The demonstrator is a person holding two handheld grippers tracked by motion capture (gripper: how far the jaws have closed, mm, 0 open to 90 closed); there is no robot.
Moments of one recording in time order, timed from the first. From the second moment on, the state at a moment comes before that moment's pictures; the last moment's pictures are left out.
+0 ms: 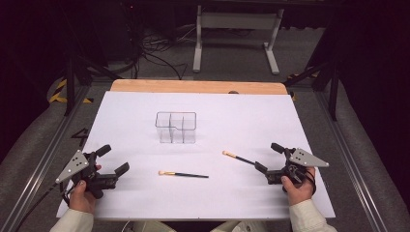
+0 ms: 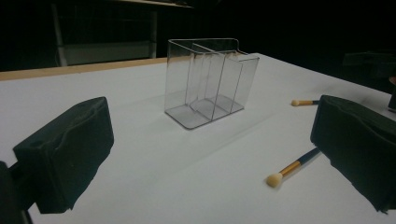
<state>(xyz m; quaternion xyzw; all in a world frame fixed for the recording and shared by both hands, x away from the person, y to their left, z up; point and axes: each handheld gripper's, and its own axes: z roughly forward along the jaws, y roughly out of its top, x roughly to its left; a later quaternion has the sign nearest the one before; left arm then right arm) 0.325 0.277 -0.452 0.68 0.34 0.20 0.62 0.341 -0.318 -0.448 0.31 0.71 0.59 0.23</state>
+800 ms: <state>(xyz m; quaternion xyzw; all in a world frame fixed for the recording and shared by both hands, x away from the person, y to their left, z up) 0.328 0.272 -0.450 0.68 0.33 0.19 0.62 0.340 -0.318 -0.444 0.31 0.72 0.58 0.23</state>
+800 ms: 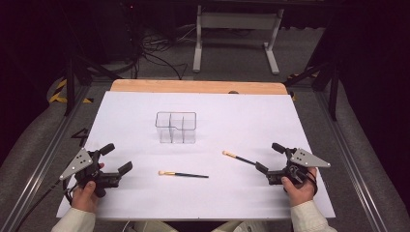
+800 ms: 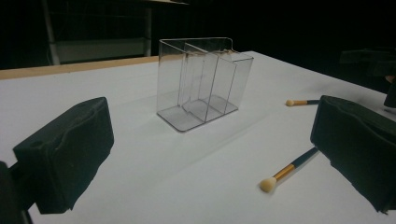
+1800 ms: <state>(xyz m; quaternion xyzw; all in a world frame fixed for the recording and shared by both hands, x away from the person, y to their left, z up) 0.329 0.267 -0.449 0.68 0.34 0.20 0.62 0.350 -0.268 -0.429 0.27 0.73 0.59 0.20</state>
